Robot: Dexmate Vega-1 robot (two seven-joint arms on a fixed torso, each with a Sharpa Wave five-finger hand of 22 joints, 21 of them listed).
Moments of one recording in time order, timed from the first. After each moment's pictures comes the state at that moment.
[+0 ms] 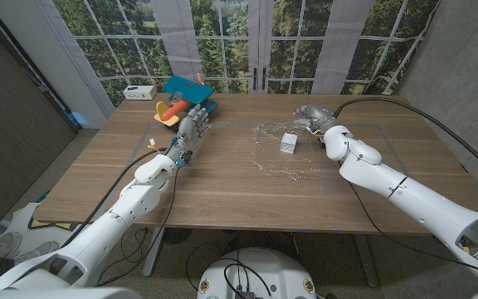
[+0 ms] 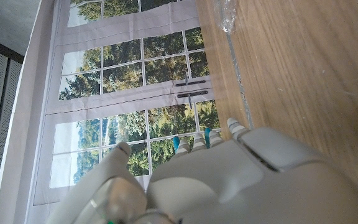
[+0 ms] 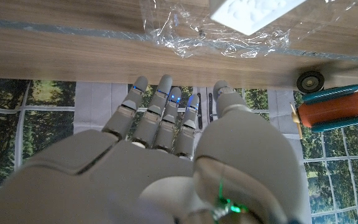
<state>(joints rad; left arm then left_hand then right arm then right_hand) 0.88 0.53 0.38 -1.36 -0.75 -0.26 -0.19 0.05 0.09 0.42 0.13 0.23 -0.17 0.01 0.18 0.17 -0.17 0.04 0.20 0.18 -0.17 0.07 0.18 0.17 -0.16 0.15 0.22 0.19 -0.66 -0.68 -0.71 -1.75 -0.38 -0.57 -0.11 0.81 0.12 0.29 -0.14 0.31 0.53 -0.07 0.24 0.20 0.52 -0.03 0.32 0.26 0.58 -0.05 0.30 0.49 0.44 0.06 0.25 0.20</state>
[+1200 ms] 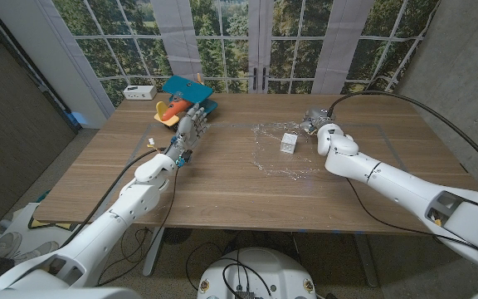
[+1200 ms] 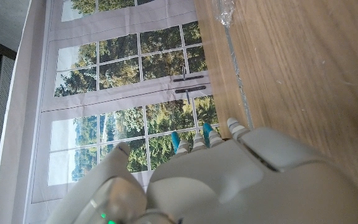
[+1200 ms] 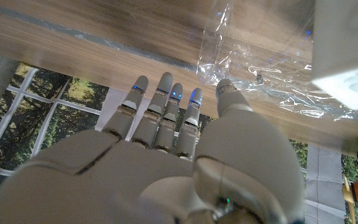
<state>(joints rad) 0.88 0.53 0.38 -1.37 -0.74 -0.24 -0.15 0.05 0.09 0.41 0.13 0.23 -0.17 0.01 0.18 0.17 -0.17 0.04 0.20 0.18 -0.17 0.07 0.18 0.17 -0.16 0.15 0.22 0.19 -0.46 -0.61 -0.94 -1.48 -0.50 -0.71 -0.07 0.82 0.11 0.26 -0.14 0.27 0.64 -0.08 0.26 0.20 0.57 -0.02 0.35 0.28 0.61 -0.06 0.30 0.48 0.45 0.06 0.26 0.20</state>
